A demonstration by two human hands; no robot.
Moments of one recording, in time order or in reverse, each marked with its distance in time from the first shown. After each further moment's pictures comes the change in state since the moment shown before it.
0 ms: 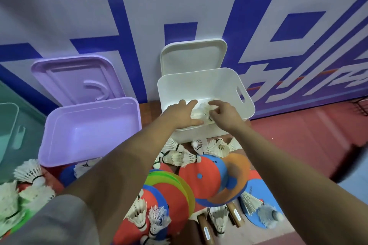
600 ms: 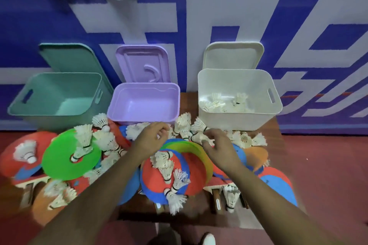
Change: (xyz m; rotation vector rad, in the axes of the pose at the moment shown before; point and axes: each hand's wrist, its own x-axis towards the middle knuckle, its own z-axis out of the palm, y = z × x) left_hand -0.263 -0.059 0.048 -0.478 0.509 -0.216; right_hand -0.169 -0.032 0.072 0.108 -0.107 -0.363
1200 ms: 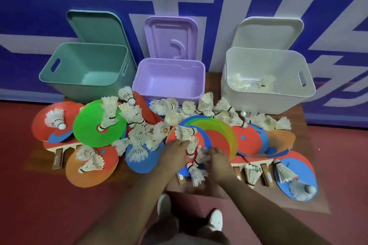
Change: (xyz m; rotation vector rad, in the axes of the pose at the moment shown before) left_hand -0.097 -0.061 0.062 0.509 -0.296 -0.103; right_hand -0.073 0.036 0.144 -0.328 -0.327 0.166
